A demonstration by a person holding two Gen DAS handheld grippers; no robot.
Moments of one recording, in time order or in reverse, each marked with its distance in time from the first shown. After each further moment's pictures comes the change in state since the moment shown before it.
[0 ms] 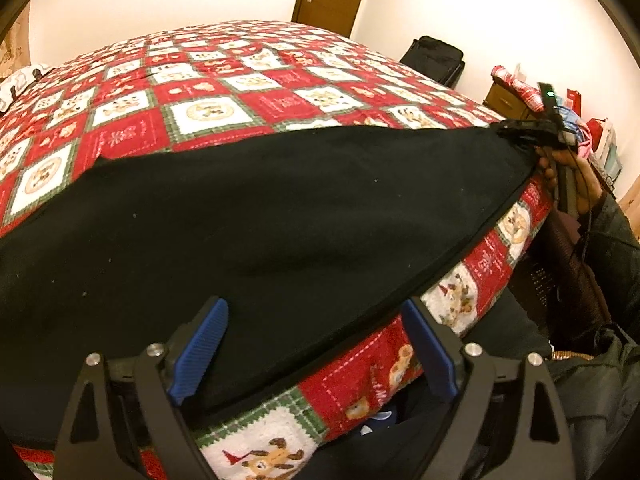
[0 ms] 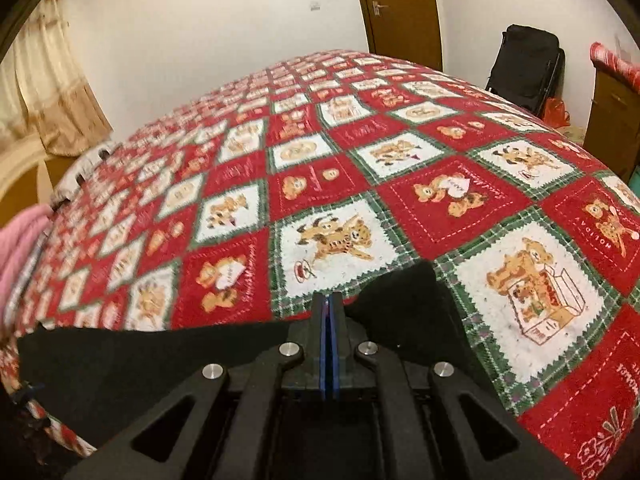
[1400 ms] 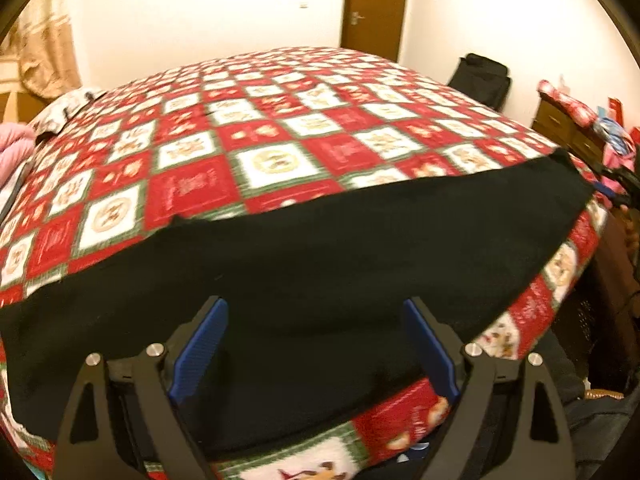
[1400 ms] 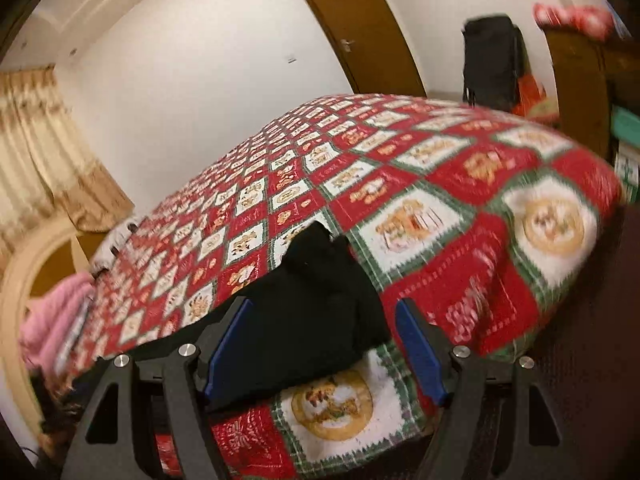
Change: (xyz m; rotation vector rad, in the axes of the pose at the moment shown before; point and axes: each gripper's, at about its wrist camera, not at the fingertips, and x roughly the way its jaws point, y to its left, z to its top) left arm -0.017 0.011 0.022 -0.039 -0.094 0.229; right arm -0.107 -0.065 -0.064 0.223 -0.165 0.114
